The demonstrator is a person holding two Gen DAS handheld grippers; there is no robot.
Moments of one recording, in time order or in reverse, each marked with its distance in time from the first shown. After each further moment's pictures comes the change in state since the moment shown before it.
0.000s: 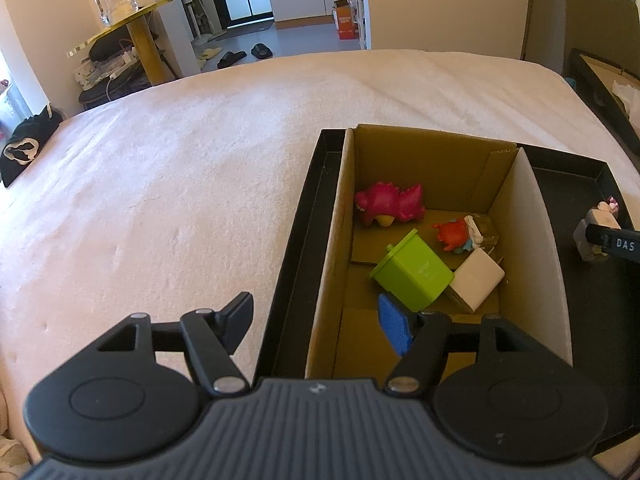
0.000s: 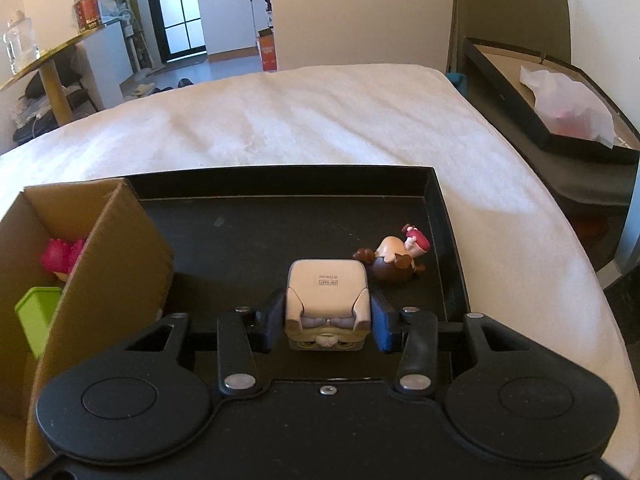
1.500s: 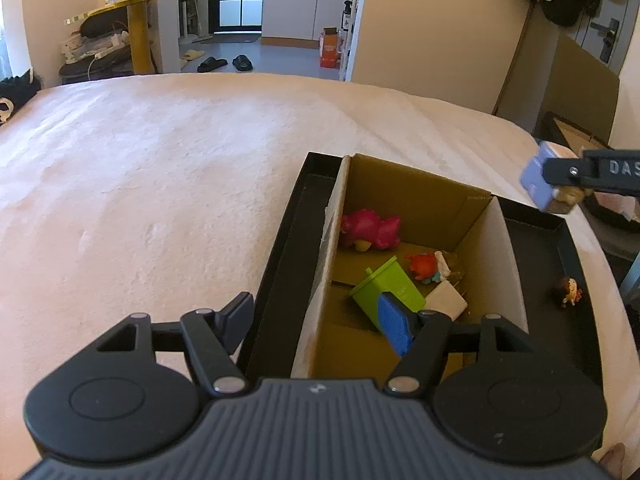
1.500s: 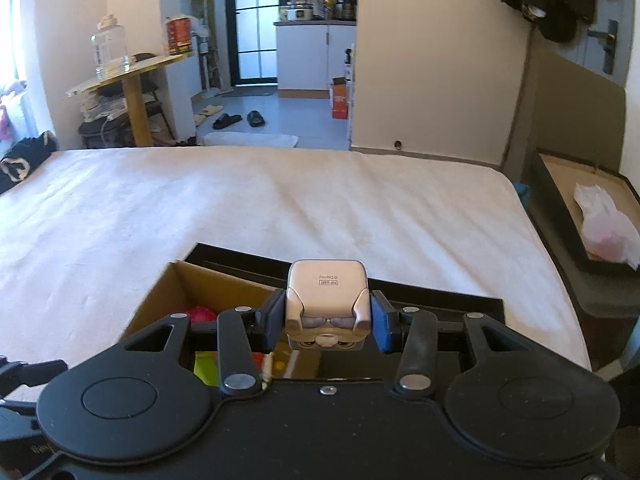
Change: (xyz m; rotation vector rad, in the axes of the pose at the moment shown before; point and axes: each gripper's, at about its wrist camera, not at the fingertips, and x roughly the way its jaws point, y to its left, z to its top) left arm -0.005 0.038 -0.007 -0.151 -0.080 -0.195; right arm -0.078 0.094 0.064 -0.201 -0.127 0.112
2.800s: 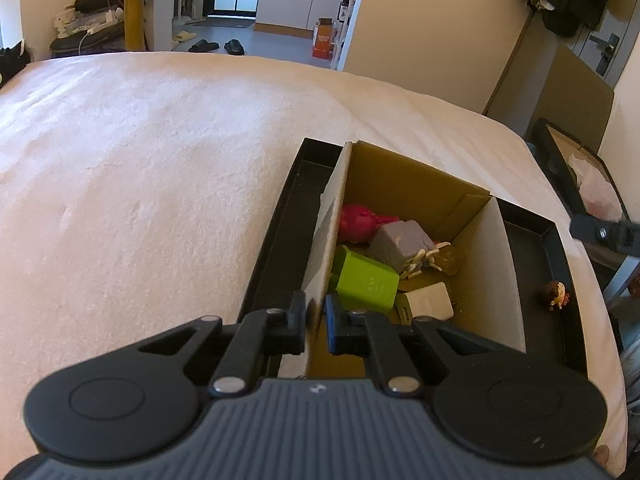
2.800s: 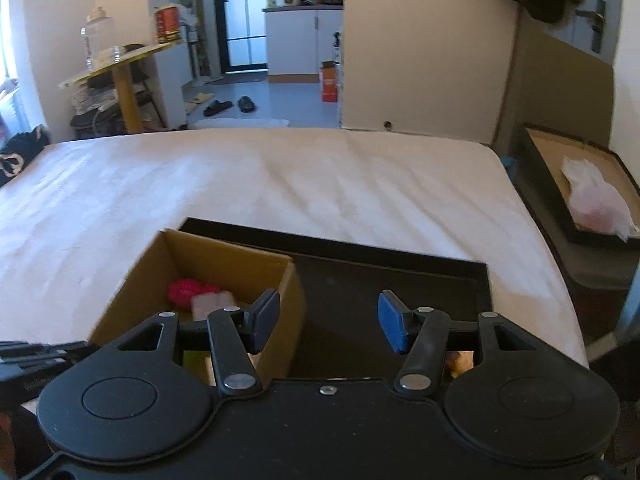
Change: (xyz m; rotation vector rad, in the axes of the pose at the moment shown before) left arm 0.011 0.013 -0.003 -0.047 0.033 -0.064; right arm -0.014 -0.027 -0.030 0.059 0.055 -0.039
